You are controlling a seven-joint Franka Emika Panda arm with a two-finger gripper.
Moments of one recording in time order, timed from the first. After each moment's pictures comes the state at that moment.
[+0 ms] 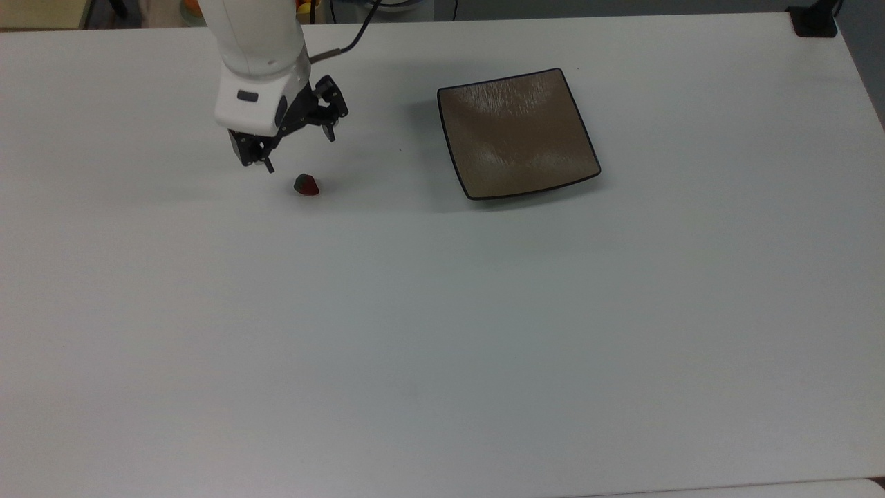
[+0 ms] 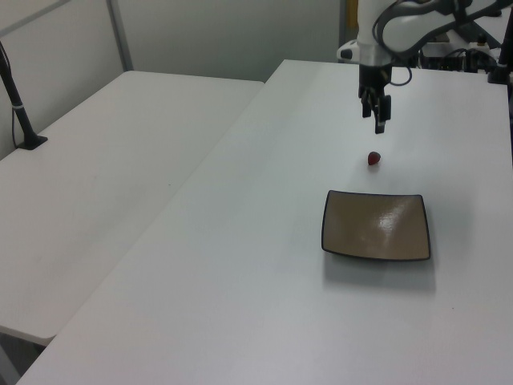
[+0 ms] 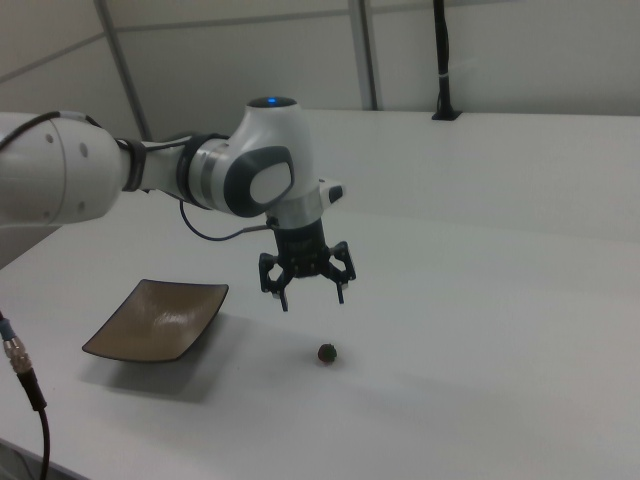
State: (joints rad) arm 0.03 0.22 -0.11 -1.85 0.00 2.04 -0.73
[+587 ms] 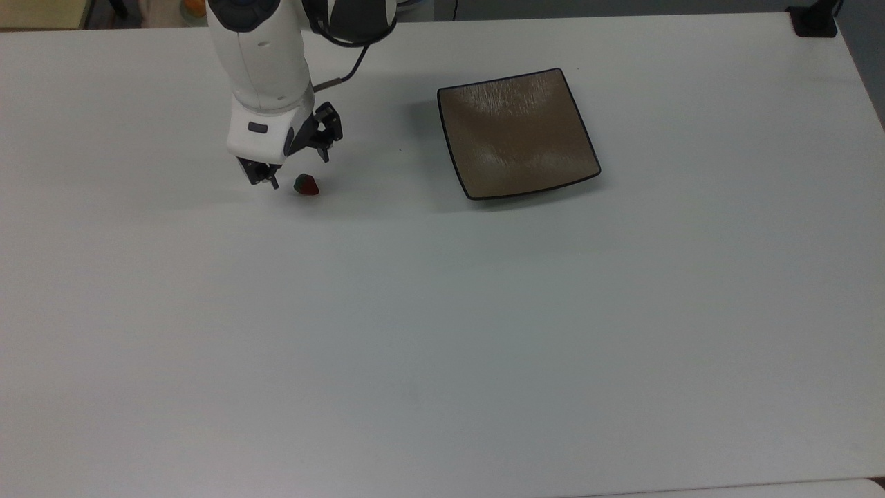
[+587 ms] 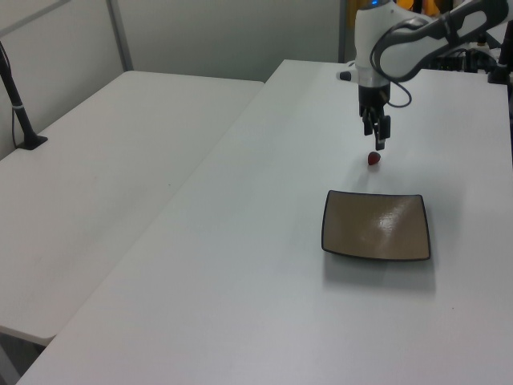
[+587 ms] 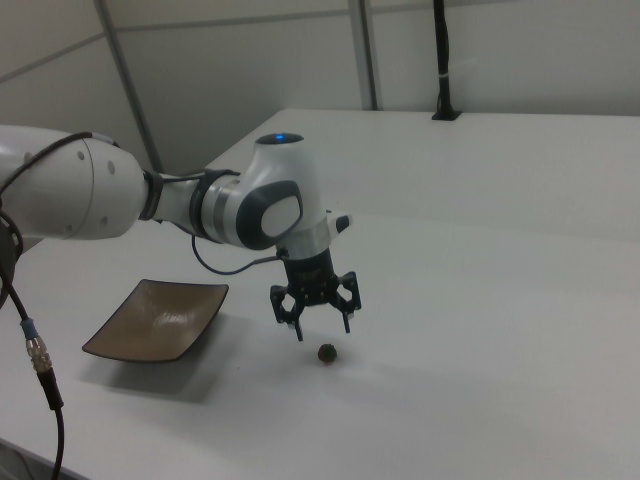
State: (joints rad) arm 0.03 0.27 -0.11 -1.91 -0.05 2.14 -0.73
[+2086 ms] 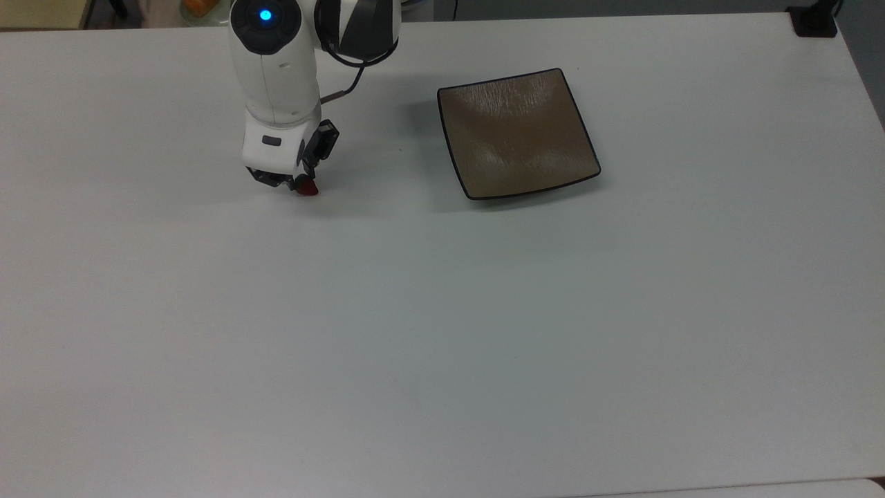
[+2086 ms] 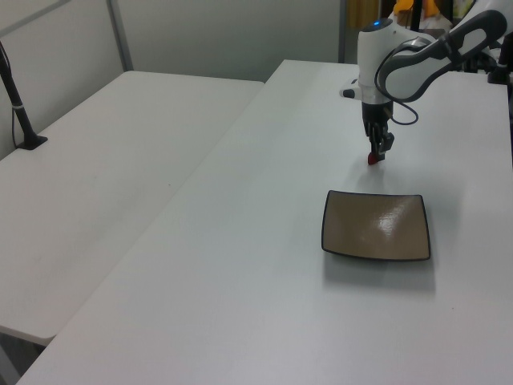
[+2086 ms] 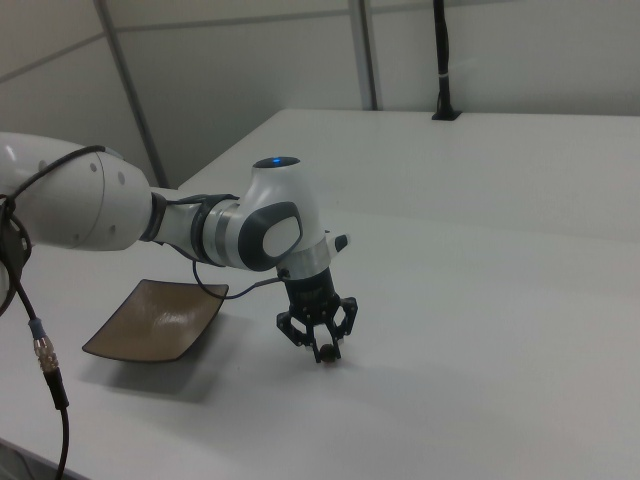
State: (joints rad) arm 0.03 0.29 -0.11 -1.98 -0.11 2.22 -0.73
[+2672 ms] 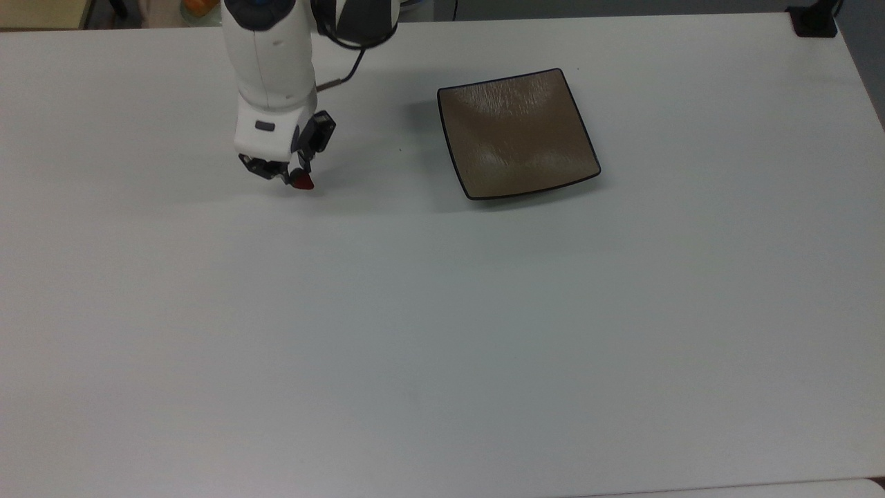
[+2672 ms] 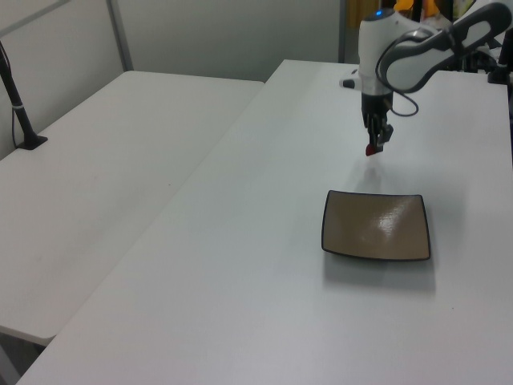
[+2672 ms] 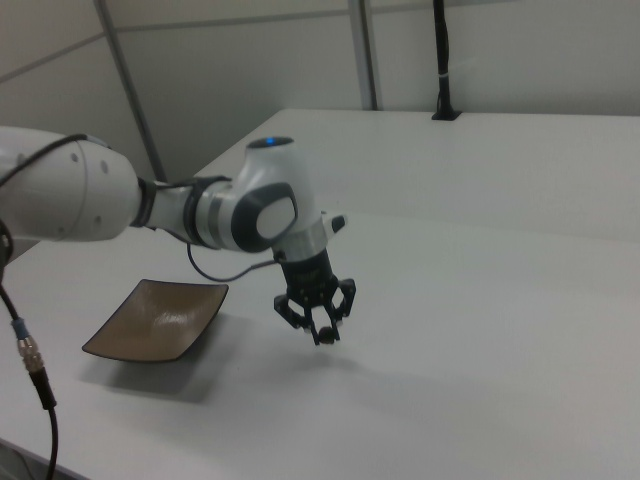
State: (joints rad) arm 0.03 0.24 -0.11 -1.96 -0.11 2.18 -0.73
